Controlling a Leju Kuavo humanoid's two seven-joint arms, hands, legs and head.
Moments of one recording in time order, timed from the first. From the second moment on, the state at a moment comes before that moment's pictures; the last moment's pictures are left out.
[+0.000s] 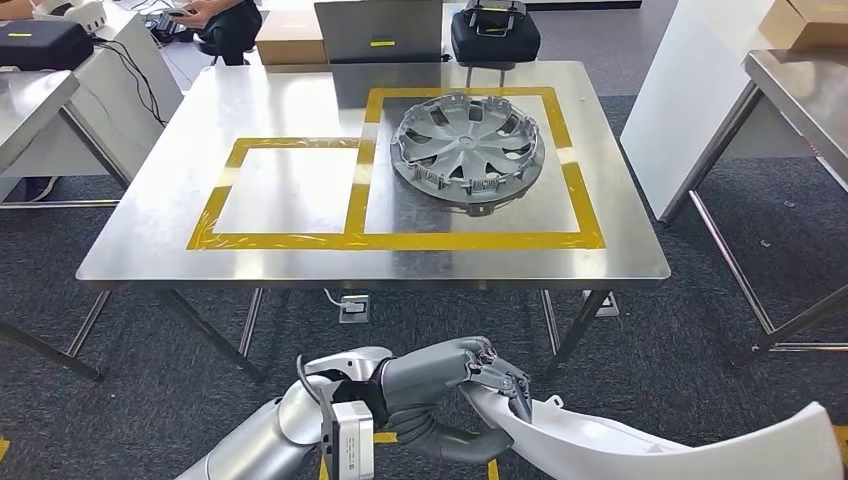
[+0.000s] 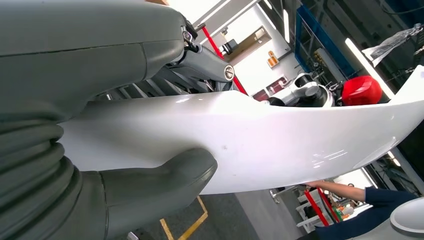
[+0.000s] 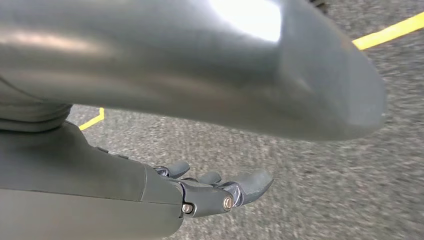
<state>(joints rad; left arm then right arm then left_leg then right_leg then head) -0.45 -0.07 -0.81 -1.45 -0.12 -0.47 -0.60 -0.04 -0.20 -1.36 -0.24 1.14 0.12 -0.03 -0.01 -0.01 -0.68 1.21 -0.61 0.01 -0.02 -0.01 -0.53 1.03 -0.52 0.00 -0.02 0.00</state>
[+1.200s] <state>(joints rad) -0.46 -0.07 -0.82 -1.48 -0.09 -0.47 -0.56 -0.04 -0.20 -1.36 -0.24 1.12 0.13 -0.03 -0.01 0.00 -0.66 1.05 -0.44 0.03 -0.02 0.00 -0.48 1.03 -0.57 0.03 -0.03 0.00</state>
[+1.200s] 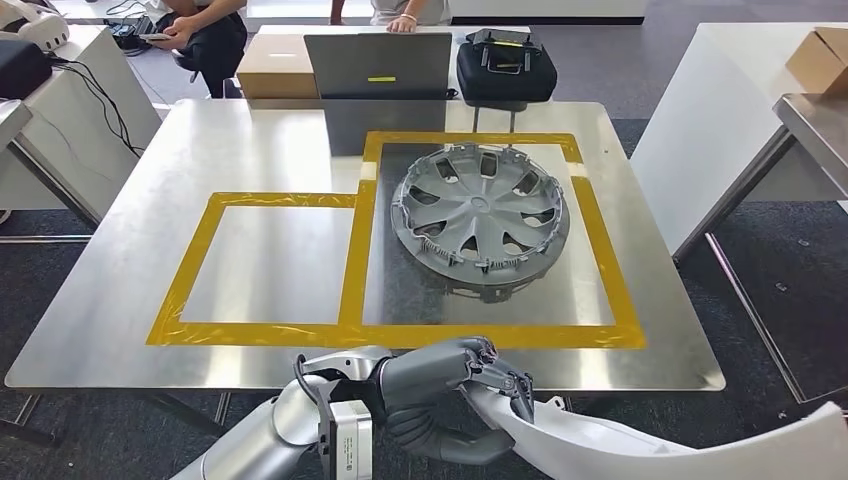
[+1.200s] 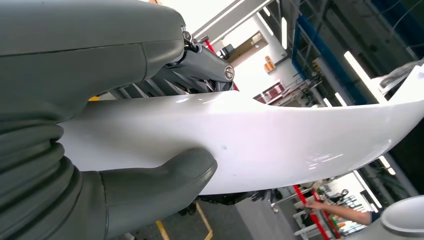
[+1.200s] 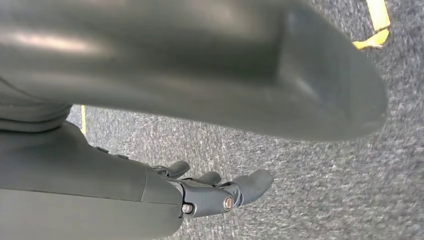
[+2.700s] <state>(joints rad) -0.46 -0.05 -0.83 -1.58 -0.17 -0.30 -0.51 -0.03 -0.18 -1.36 -0.24 1.14 0.13 -0.05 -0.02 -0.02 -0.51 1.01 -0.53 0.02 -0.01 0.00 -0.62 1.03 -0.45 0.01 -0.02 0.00</state>
